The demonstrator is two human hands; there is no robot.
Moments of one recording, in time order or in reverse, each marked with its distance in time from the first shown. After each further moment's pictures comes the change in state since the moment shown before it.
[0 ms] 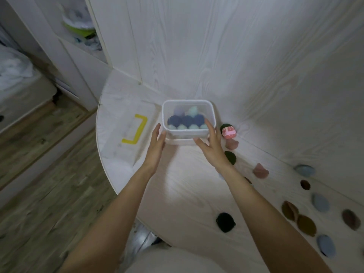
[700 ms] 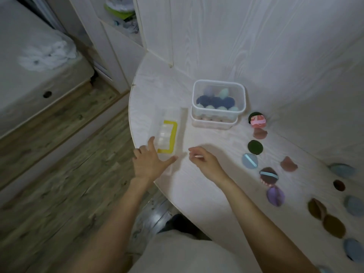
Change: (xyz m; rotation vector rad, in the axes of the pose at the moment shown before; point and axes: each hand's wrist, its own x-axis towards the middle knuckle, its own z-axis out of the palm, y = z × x) left_hand -0.096 -0.025 -0.065 1.182 0.341 -0.213; right_hand -0.072 0.014 0.076 -0.037 -0.326 0.218
